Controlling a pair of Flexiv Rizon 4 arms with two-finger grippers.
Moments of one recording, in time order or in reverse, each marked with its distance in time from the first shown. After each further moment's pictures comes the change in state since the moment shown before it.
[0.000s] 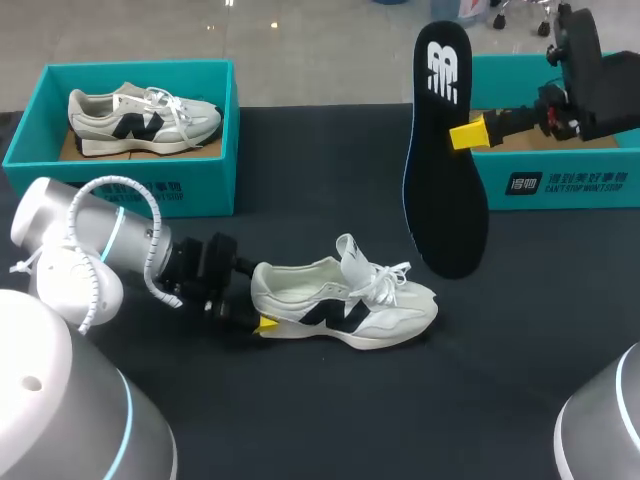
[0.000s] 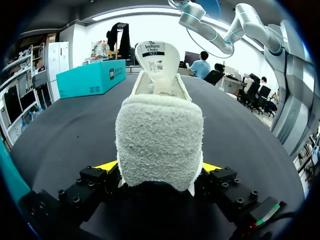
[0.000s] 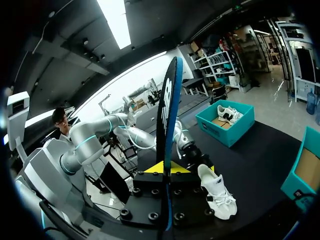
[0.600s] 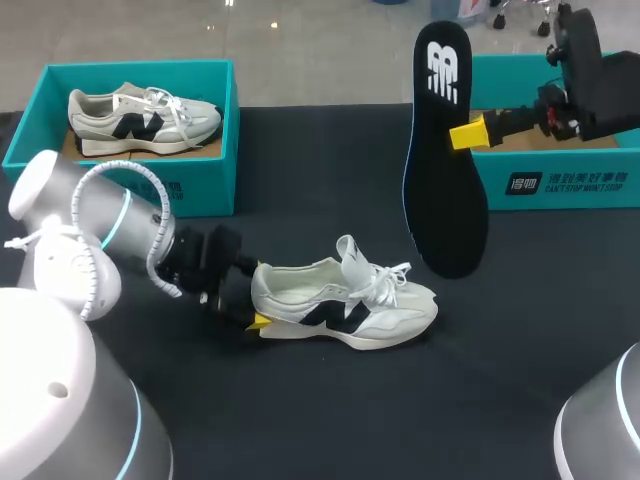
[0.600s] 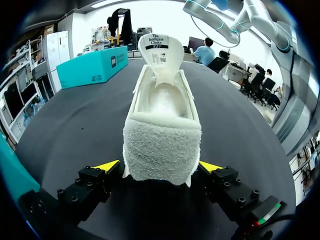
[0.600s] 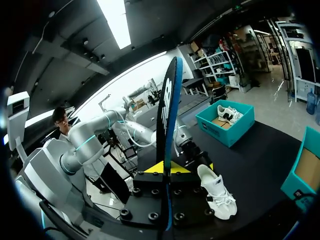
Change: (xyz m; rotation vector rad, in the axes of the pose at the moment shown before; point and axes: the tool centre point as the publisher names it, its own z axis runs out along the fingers) left arm -0.001 -0.001 -0.018 -0.154 -0.025 -0.014; right arm 0.000 0.000 0.000 0.000 0.000 0.000
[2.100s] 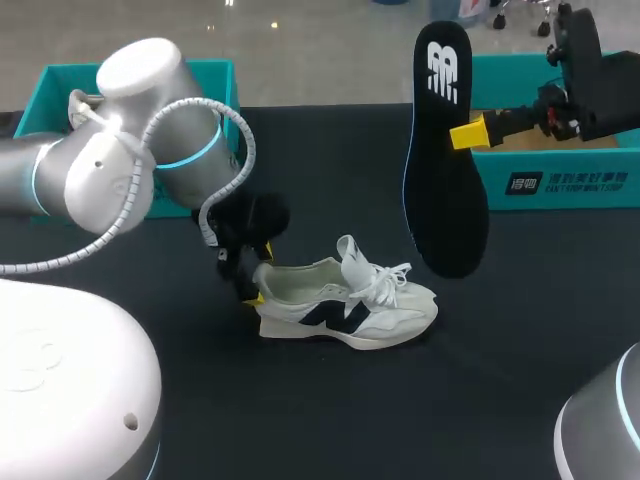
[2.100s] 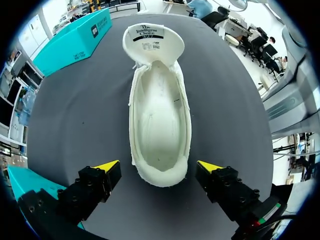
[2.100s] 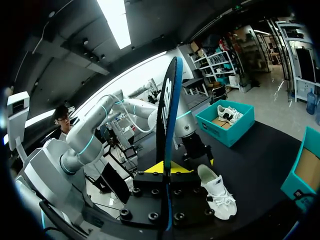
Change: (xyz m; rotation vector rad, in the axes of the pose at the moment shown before) left arm -0.003 -0.035 -0.042 -0.537 0.053 0.073; right arm 0.000 0.000 0.000 0.000 0.000 0.000
